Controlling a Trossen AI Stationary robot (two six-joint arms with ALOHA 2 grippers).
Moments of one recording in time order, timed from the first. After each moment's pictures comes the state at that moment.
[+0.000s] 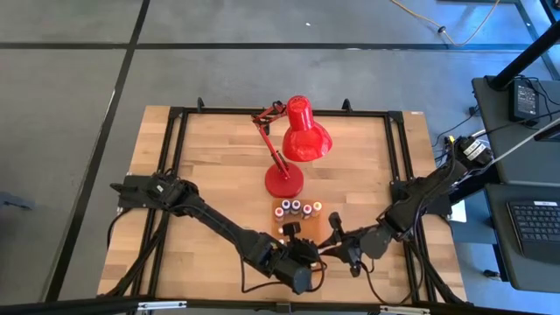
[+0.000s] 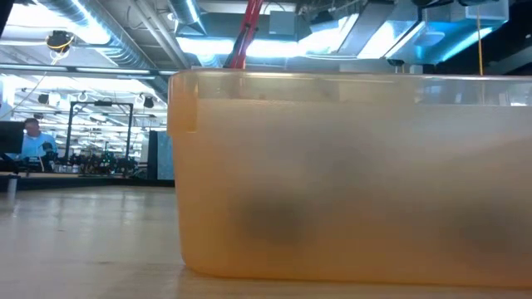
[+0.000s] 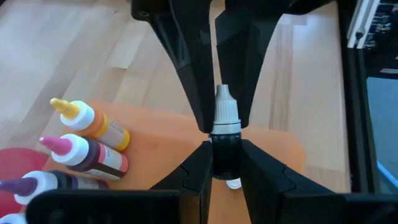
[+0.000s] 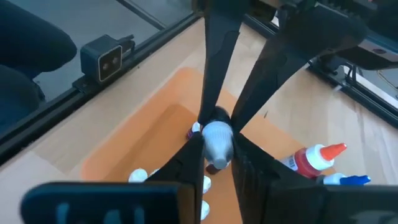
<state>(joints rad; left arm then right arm) -0.52 2.27 2.13 -0.76 -0.58 -0.52 0.71 1.42 0.76 0.13 0.41 -0.19</state>
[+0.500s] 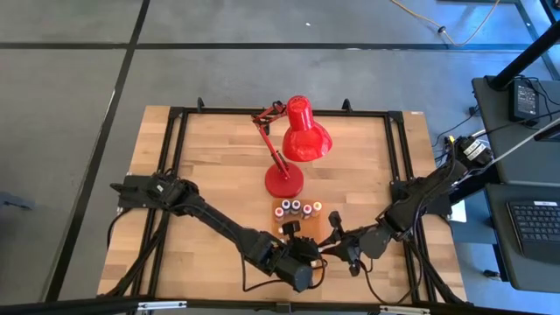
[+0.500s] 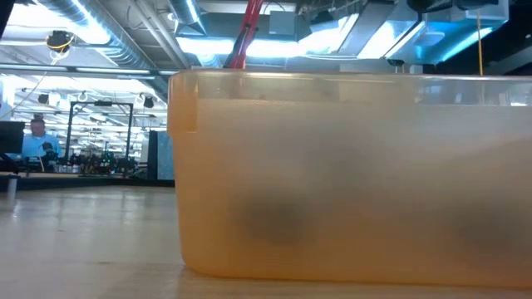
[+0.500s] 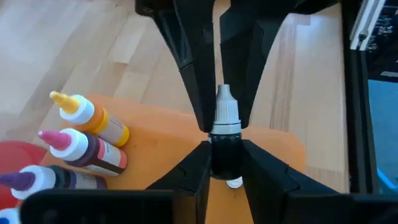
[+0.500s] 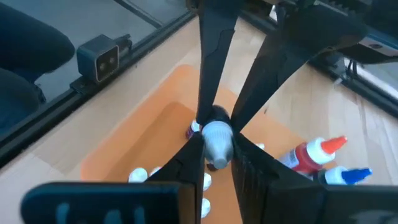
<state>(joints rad) -0.51 2.27 2.13 -0.78 -0.56 -0.56 0.71 1.41 0.76 0.11 0.41 -0.16</state>
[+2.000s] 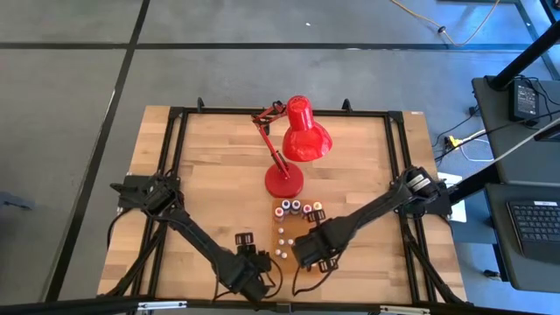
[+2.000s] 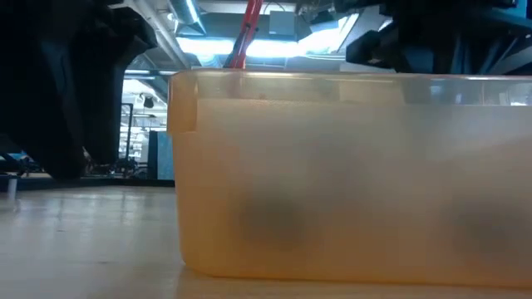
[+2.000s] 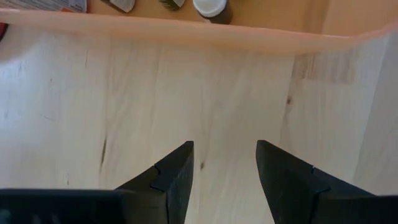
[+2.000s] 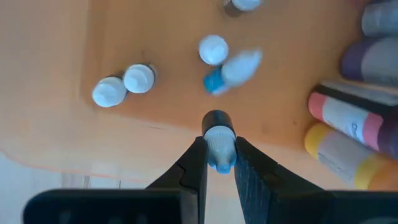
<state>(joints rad) -0.68 2.17 1.71 -1.07 -0.36 -0.83 0.51 2.03 1.63 -1.13 0.10 0.27</state>
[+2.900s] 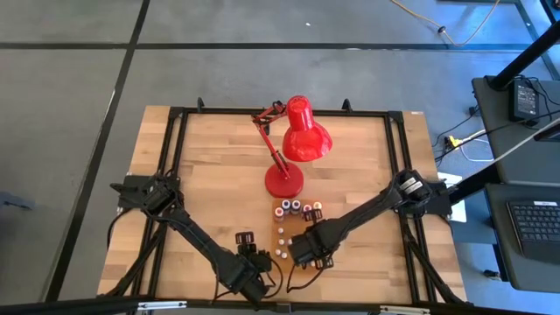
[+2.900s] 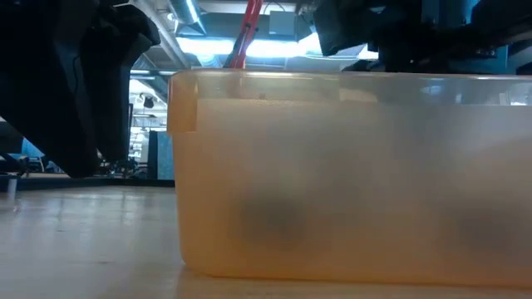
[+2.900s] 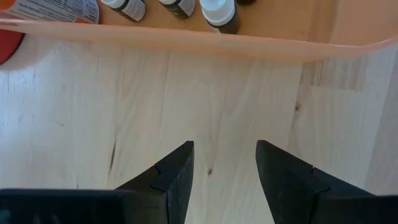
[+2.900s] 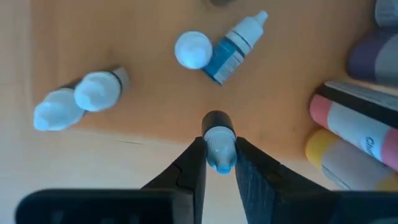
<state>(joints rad) -0.69 2.17 1.71 -1.07 -0.40 -0.82 0.49 2.09 1.63 -1.12 0.12 0.28</state>
